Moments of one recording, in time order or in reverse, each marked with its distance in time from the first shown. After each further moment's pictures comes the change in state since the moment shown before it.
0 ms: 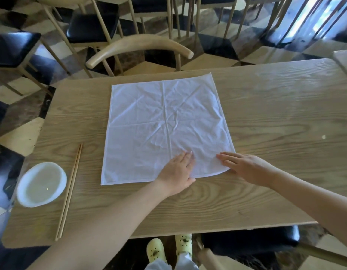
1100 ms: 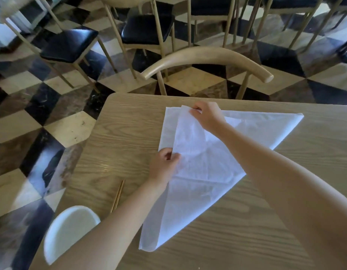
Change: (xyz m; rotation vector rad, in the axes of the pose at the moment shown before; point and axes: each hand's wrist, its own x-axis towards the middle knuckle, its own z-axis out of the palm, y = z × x) left_hand 0.013 -0.214 -0.064 -1.344 0.644 -0.995; right_hand 0.436 -0.003 -0.032 0.607 0.233 0.450
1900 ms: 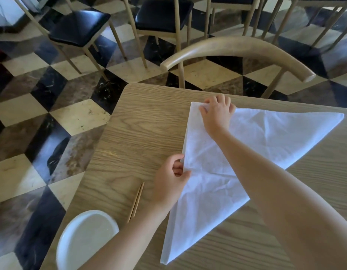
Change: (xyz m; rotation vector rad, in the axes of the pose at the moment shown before) left_hand -0.001 -0.034 -0.054 0.127 -0.042 0.115; right_hand 0.036 -0.006 0.094 -0.293 0.320 0.077
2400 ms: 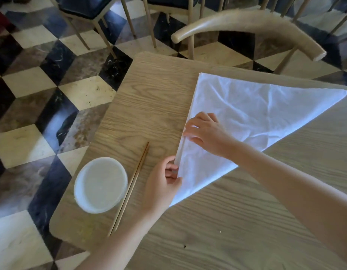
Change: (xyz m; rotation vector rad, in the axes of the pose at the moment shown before) left_hand -0.104 -0.039 -0.015 0.015 0.048 0.009; right_hand -0.126 0.012 -0.036 0.056 -0.261 -0.927
